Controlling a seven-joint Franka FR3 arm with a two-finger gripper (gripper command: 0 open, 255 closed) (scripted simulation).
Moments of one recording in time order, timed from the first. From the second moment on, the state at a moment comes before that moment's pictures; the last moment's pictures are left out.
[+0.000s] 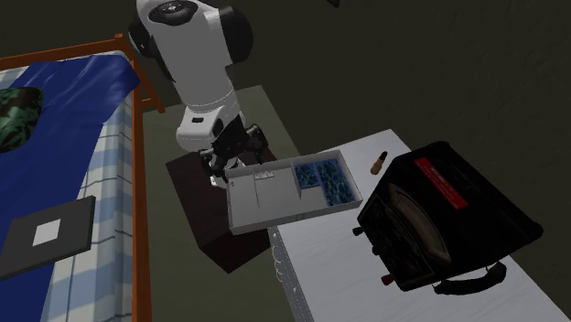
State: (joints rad) arm -0.02 -0.83 -0.04 -2.31 0.04 1.68 -0.05
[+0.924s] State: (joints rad) arm 0.06 -0.54 0.20 -2.11 0.11 1.72 0.13
